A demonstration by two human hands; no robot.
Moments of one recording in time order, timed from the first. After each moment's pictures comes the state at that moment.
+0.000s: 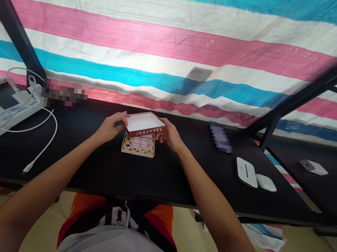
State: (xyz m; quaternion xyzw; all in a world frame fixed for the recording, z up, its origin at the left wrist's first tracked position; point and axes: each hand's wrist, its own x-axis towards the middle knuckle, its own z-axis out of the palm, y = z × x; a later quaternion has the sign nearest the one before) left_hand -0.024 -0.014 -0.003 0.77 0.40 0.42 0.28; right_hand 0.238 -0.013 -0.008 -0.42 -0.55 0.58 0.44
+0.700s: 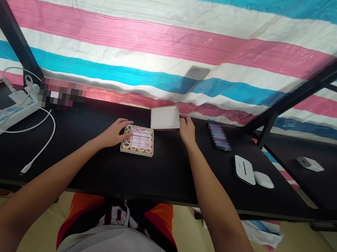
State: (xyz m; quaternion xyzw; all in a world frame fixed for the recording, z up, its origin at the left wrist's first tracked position) left_hand -0.017 -0.018 -0.017 0.82 0.45 0.24 0.23; right_hand 0.299 0.011 -0.016 -0.68 -0.54 0.20 0.45
